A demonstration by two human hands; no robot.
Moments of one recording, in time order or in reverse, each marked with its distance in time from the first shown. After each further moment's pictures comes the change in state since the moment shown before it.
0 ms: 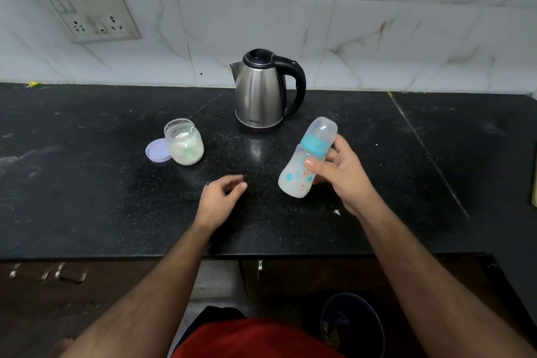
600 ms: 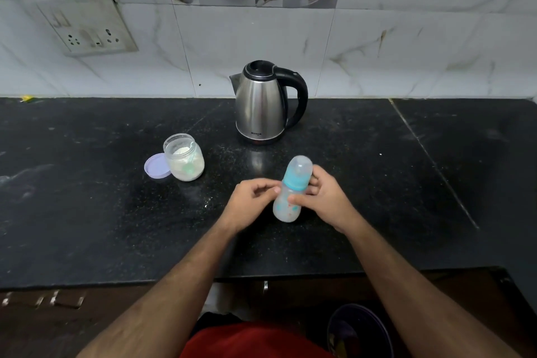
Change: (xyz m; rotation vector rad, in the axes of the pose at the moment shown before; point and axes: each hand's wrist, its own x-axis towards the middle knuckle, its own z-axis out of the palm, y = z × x) left_hand 0.018 0.061 0.022 -0.298 -0.295 0.101; right_hand 0.032 0.062 0.009 -0.152 -0.053 0.089
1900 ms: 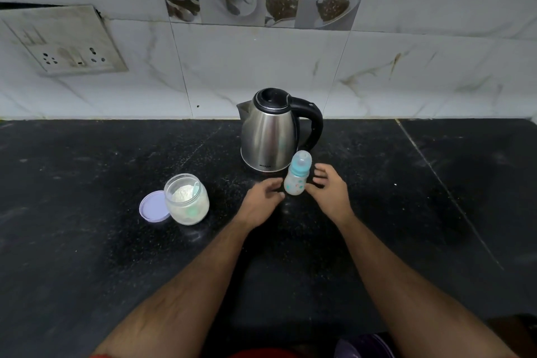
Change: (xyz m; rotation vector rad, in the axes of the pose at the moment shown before) left_hand 0.122 -0.009 -0.041 0.104 -0.035 -0.197; right_hand 0.139 0.015 0.002 -0.396 0.425 0.083
